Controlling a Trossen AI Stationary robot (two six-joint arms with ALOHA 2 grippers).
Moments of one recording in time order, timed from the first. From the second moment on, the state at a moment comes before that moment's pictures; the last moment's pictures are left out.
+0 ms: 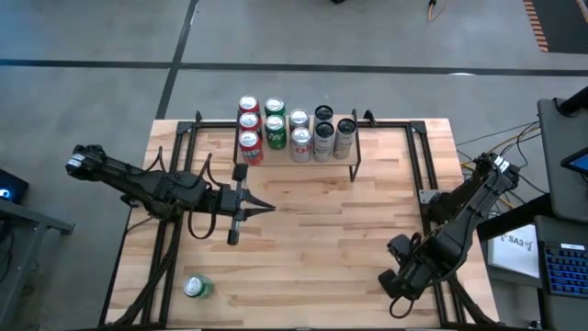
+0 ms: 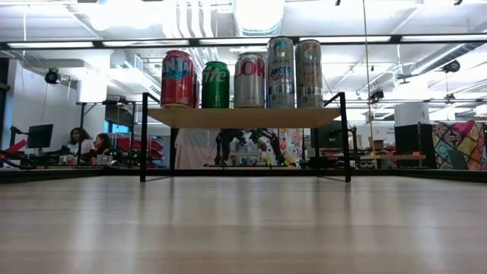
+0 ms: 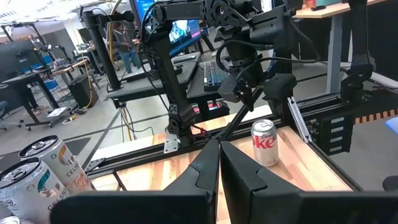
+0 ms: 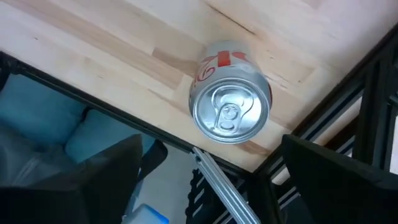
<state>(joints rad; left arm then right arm) -0.33 1.11 1.00 0.02 -0.26 0.20 0.81 1.49 1.38 -1.26 -0.16 1.90</state>
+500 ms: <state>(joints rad) -0.33 1.11 1.00 0.02 -0.26 0.17 0.81 1.50 1.33 -1.25 -0.16 1.98</state>
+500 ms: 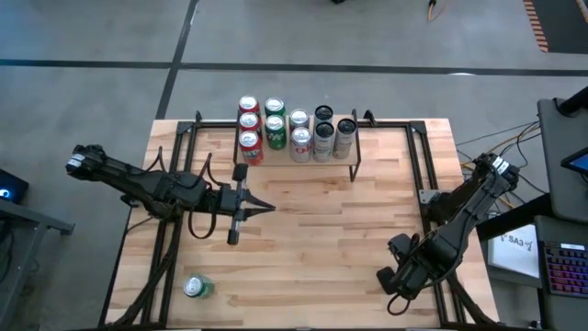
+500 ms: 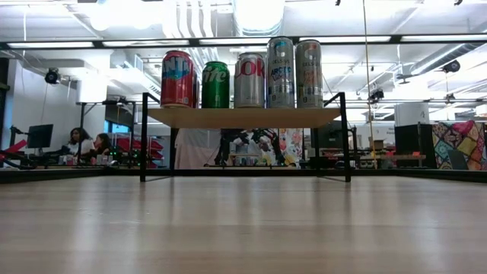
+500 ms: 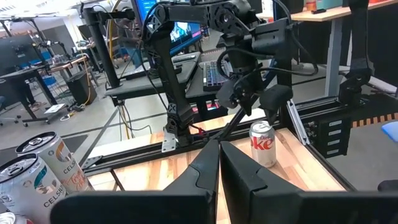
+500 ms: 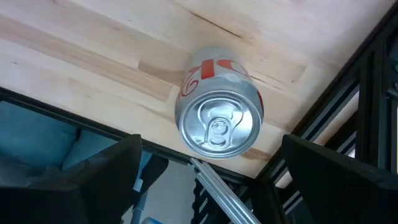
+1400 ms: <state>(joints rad) -0.33 1.11 1.00 0.02 -0.26 0.17 0.81 1.50 1.14 -1.03 -0.19 2.07</state>
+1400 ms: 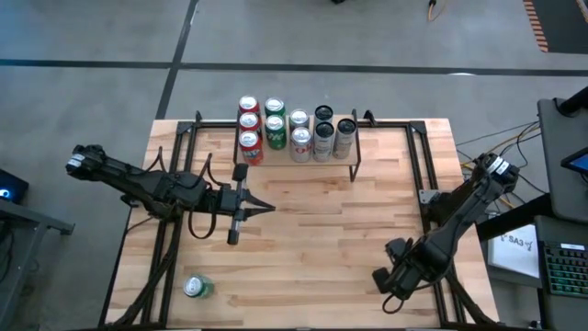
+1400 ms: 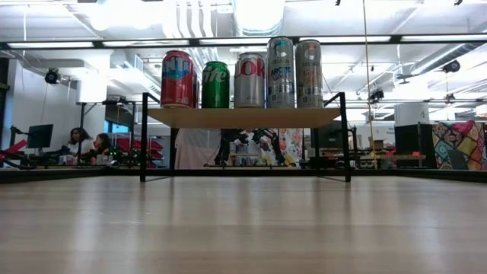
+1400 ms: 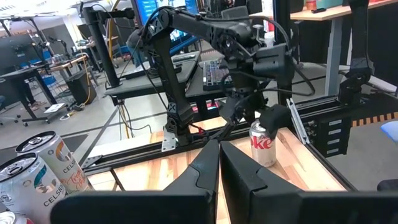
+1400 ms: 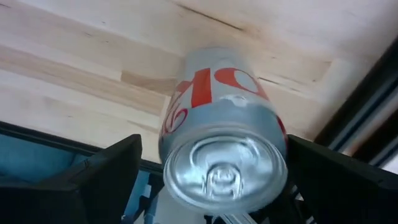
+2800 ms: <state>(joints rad) -0.33 1.15 1.00 0.02 -0.31 0.20 0.54 1.49 1.43 -0.94 0.28 1.08</state>
